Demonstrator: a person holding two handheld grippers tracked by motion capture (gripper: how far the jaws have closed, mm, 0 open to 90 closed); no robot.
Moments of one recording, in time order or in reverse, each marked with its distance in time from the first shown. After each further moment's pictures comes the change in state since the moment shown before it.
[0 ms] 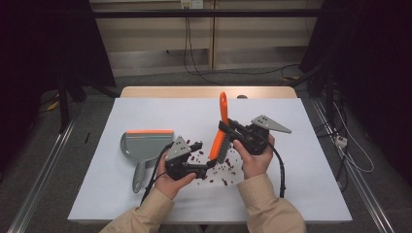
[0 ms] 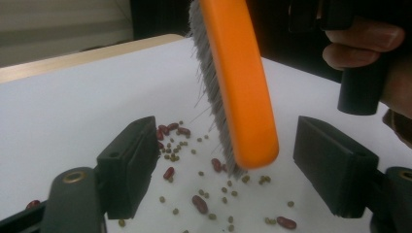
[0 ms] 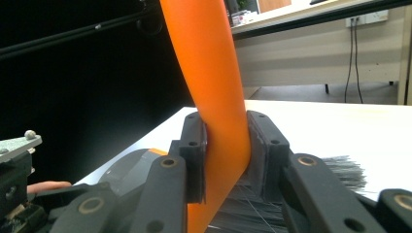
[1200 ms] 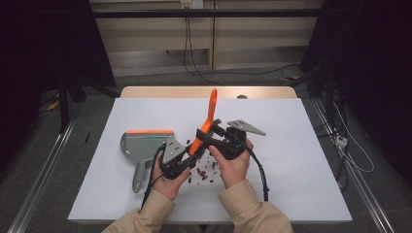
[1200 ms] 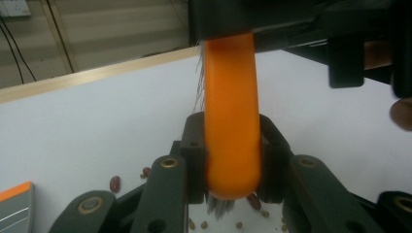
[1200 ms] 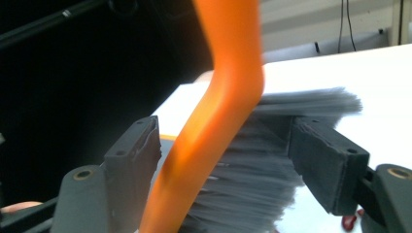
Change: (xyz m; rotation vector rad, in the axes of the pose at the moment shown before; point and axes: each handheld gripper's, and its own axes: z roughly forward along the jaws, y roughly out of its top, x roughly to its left) left arm 0.001 -0.003 -0.012 -0.036 0.227 0.006; right arm 0.041 -0.019 0.037 0.106 -0.091 0.147
